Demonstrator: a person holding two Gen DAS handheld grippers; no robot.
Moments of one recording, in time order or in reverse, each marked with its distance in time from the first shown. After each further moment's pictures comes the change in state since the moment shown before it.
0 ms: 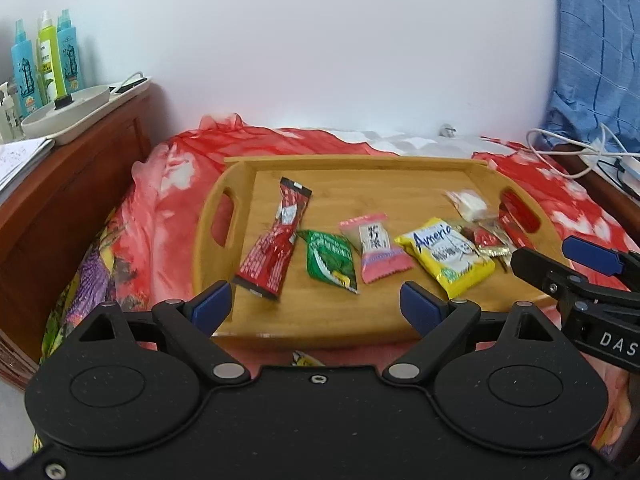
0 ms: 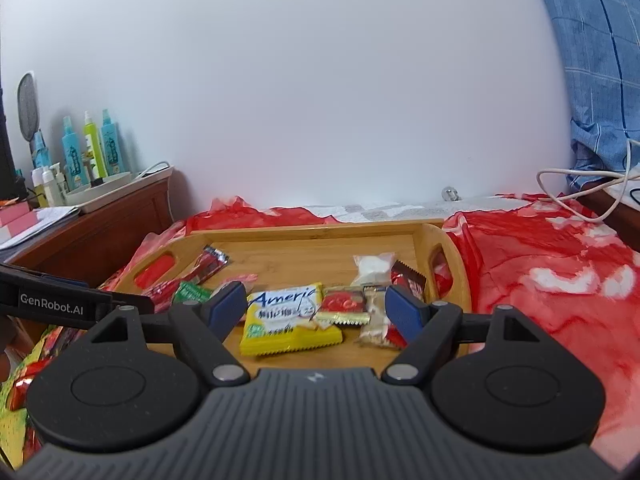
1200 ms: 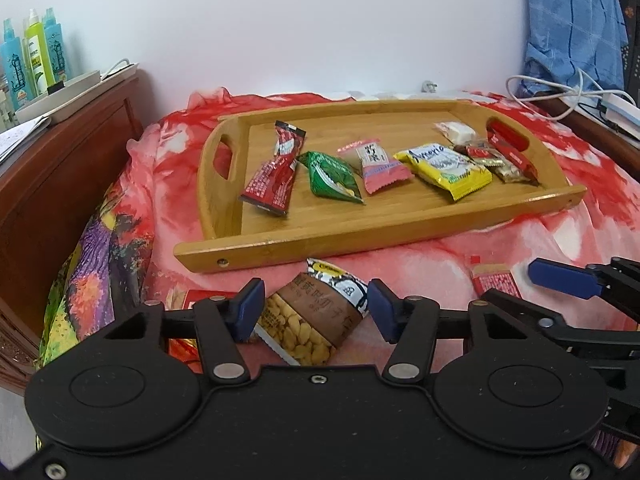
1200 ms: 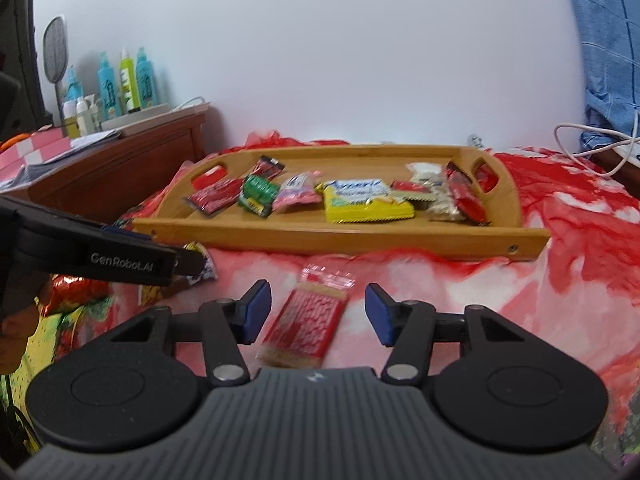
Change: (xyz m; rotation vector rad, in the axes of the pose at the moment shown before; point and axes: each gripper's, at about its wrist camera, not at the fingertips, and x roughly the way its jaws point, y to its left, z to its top) left arm -0.005 0.011 -0.058 0.112 0.038 -0.023; right arm -0.026 0.059 -0.065 -0.050 0.136 0.024
